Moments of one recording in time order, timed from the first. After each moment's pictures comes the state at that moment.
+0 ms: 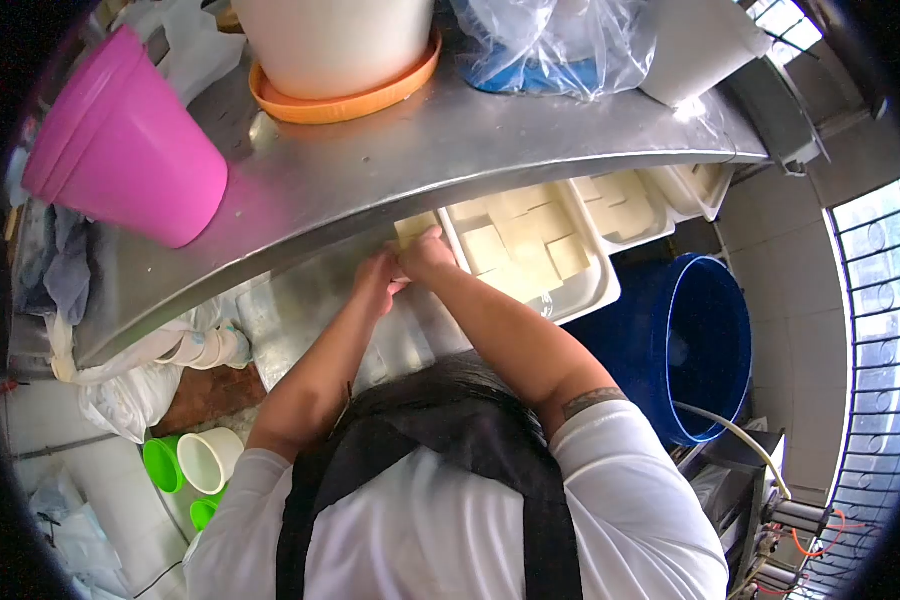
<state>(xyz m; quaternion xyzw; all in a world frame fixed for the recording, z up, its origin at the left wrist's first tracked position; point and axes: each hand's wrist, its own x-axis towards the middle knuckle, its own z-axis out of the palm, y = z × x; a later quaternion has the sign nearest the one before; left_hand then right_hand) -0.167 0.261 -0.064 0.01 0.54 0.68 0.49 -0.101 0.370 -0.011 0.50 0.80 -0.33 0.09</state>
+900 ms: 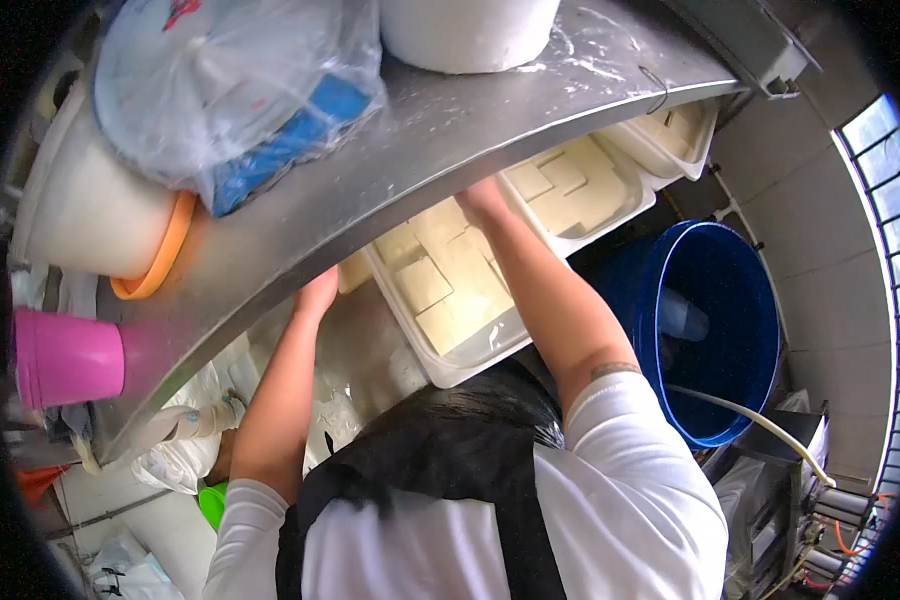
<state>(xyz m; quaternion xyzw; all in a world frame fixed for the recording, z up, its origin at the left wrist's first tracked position) -0.214 0.342 -0.021 0.42 0.83 0.38 0.01 -0.017 0.610 0.036 0.23 0.49 -0.73 -0.41</state>
